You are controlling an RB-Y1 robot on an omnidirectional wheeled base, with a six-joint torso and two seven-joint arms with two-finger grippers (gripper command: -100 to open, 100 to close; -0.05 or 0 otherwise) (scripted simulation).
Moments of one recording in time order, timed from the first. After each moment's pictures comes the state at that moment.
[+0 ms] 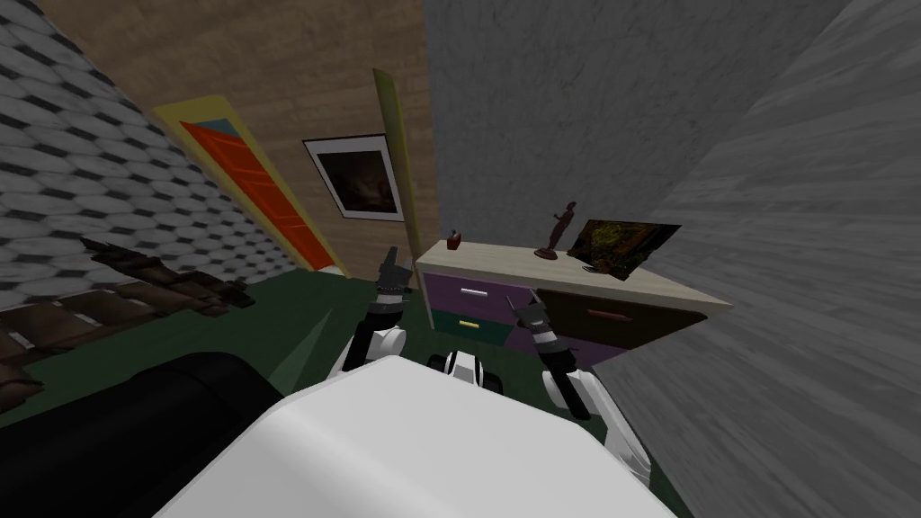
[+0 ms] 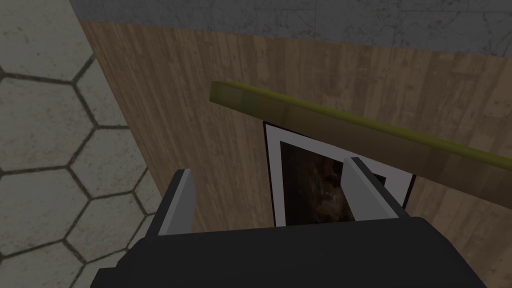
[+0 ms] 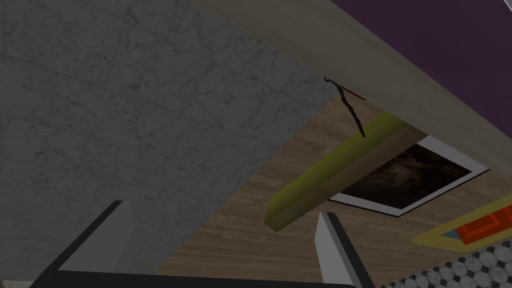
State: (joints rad) left arm 0.51 -0.01 -0.01 -2.40 0.05 -0.37 -0.01; right arm 0.30 -0.26 0.02 -1.89 0.69 -0.50 1.10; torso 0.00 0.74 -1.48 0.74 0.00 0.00
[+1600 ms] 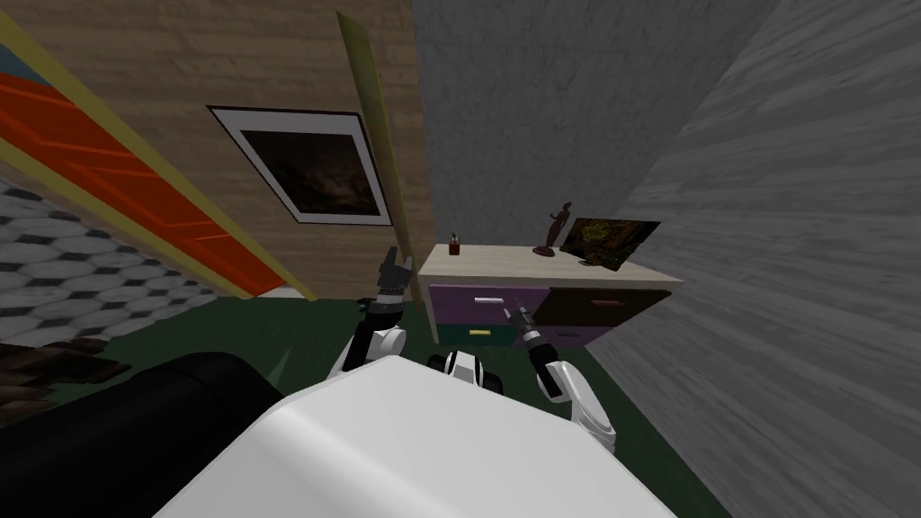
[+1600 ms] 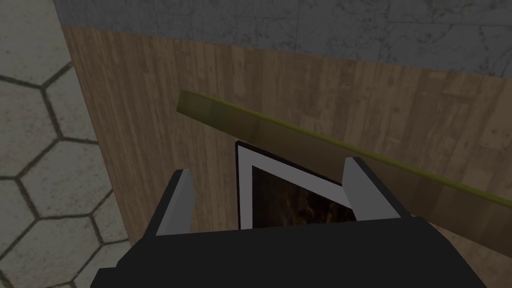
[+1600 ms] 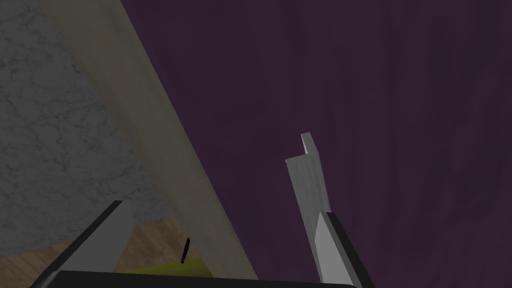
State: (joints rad) left arm 0.51 -0.01 -0.01 -2.40 0.05 -0.37 -0.01; right arm 0.19 -0.19 -0.02 -1.63 1.10 -0.46 1.51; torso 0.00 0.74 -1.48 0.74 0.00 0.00
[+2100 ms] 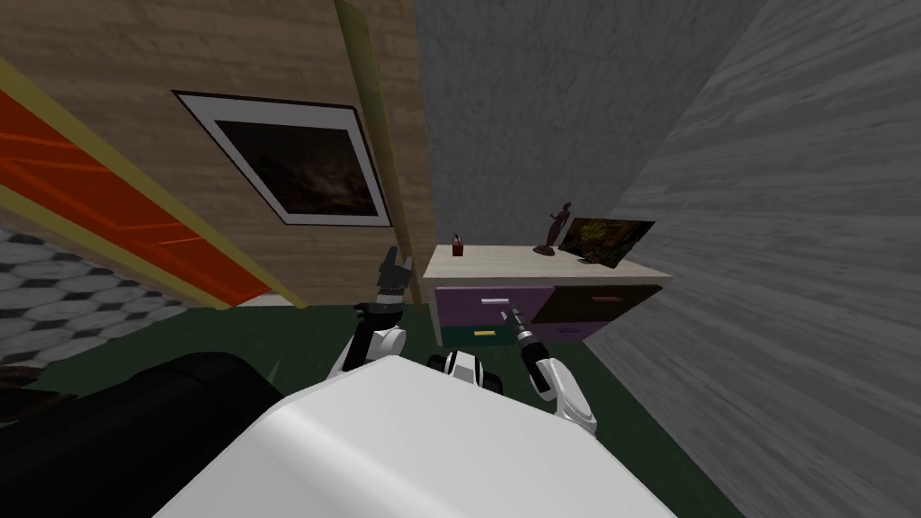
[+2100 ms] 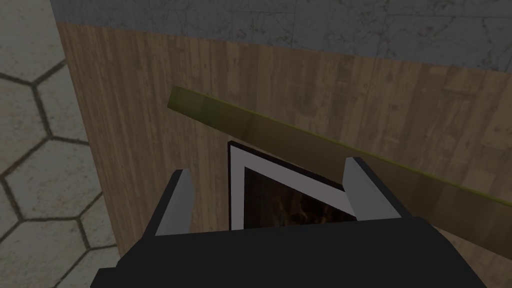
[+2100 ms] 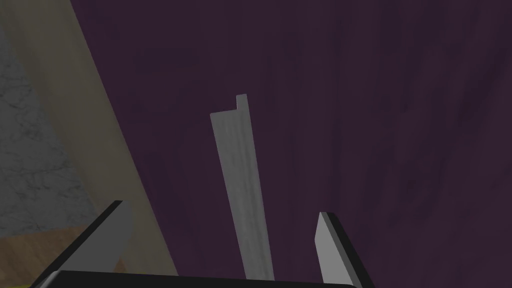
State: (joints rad) left arm 0.51 -0.01 -0.01 -2.40 0.05 -0.37 -0.01; right arm 0.16 -0.12 -0.03 -1.54 1.23 -0.46 1.63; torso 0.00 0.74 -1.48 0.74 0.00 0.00
